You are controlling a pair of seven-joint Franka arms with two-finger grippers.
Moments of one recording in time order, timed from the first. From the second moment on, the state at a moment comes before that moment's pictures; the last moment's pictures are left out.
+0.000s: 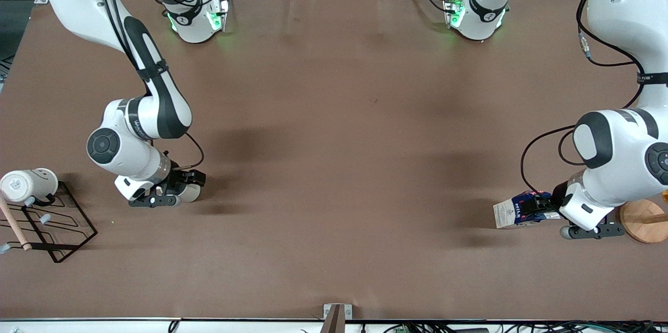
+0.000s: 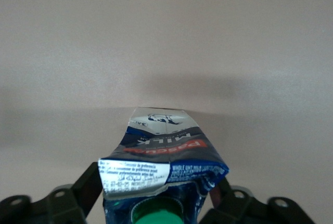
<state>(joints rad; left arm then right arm) 0.00 0.59 0.01 -1.52 -0.10 2.18 0.00 0.16 0.50 -0.04 -1.87 0.10 2.36 0.04</state>
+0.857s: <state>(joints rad) -0.05 0.58 0.01 -1.49 -0.10 2.19 0.00 0.17 0.49 -0.05 -1.85 0.17 2.37 0.08</state>
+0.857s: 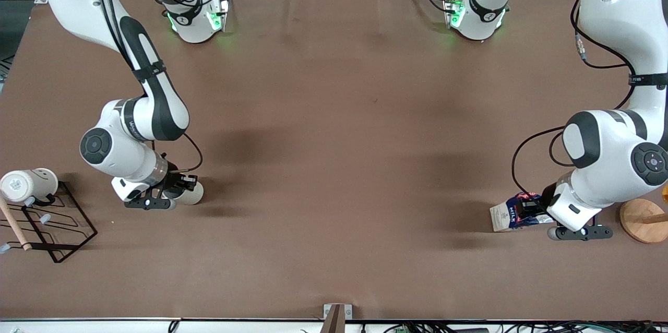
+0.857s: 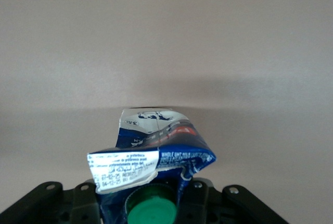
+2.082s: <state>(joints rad) -0.34 0.41 -0.04 -1.45 -0.09 2.04 -0.47 0.66 0.68 -0.04 -1.52 0.08 2.36 0.71</state>
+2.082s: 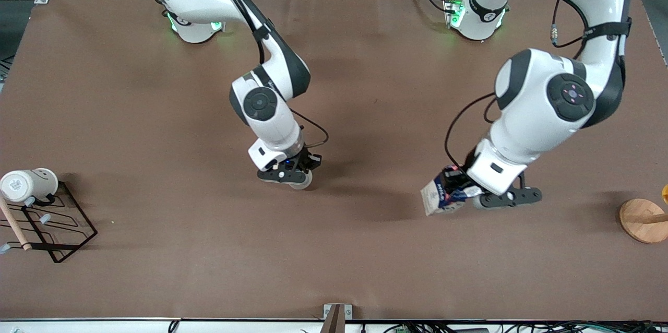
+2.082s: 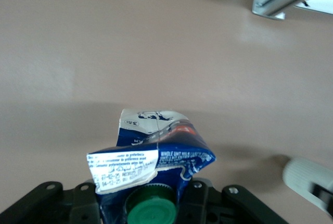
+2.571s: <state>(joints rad) -0.48 0.39 -0.04 -1.43 -0.09 1.99 -0.64 0.68 0.72 -0.05 -1.49 0.06 2.36 0.72</state>
